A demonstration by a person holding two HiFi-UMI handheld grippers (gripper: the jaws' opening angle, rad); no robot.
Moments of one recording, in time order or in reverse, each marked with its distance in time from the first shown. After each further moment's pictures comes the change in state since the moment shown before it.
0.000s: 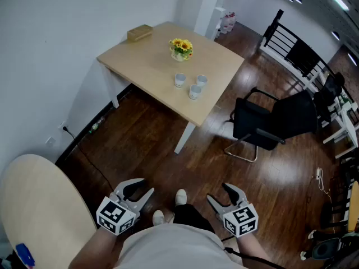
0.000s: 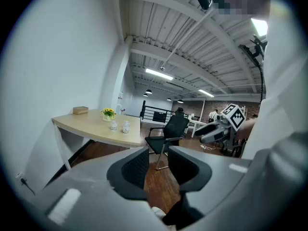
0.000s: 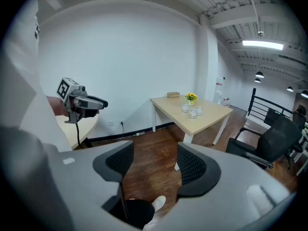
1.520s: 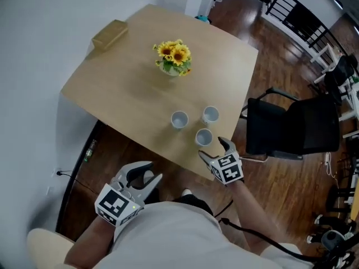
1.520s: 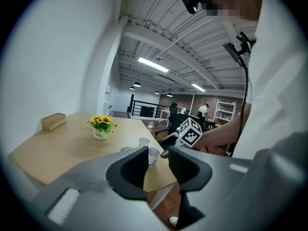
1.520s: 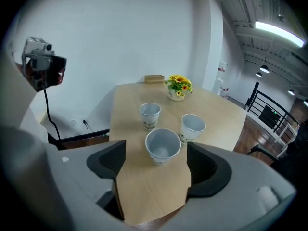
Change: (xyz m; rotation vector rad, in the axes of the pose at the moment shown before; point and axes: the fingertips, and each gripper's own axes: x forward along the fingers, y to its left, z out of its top) left arm 0.286 0.313 0.195 0.102 0.091 -0.200; right arm 0.435 -0.309 0.182 0.001 0.203 -0.099
